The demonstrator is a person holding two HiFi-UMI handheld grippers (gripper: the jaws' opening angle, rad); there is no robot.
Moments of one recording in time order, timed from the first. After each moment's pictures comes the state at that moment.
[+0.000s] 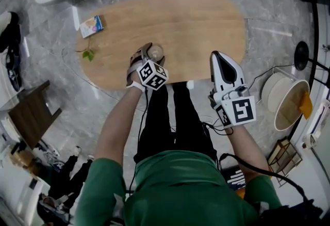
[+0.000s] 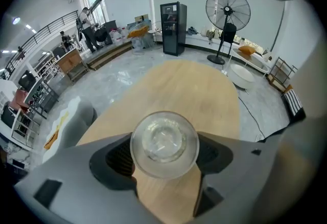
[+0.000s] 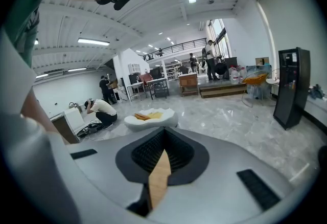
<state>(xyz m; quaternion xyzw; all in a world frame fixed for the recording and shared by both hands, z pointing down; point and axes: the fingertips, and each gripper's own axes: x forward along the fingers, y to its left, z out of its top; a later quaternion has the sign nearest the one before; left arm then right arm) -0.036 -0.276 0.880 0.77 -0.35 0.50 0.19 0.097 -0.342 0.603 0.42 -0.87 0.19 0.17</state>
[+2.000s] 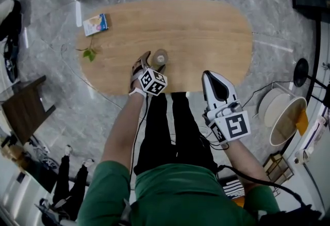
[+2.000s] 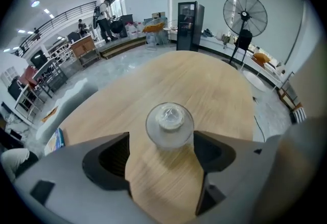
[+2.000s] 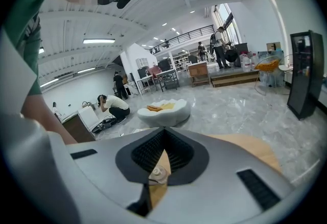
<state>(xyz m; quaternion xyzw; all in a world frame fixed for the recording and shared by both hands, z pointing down) -0.067 -0.251 0.959 0.74 -0.40 0.47 0.25 0.049 -0.308 0.648 0.36 -0.88 0.24 0.19</state>
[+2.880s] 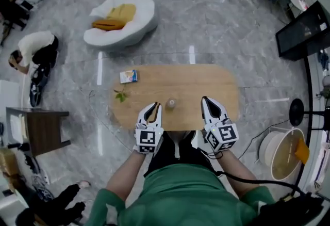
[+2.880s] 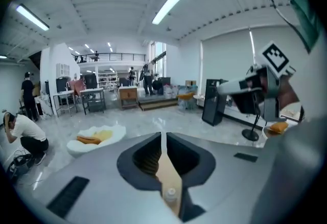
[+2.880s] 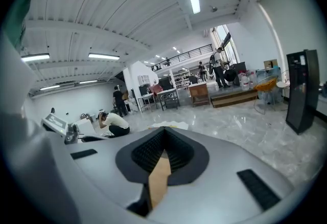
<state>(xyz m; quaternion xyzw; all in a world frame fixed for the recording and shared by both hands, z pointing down) -0.116 -0.218 0.503 0.75 -0.62 0.17 0.16 0.045 -0.281 0.438 0.39 -0.90 0.18 0.10</state>
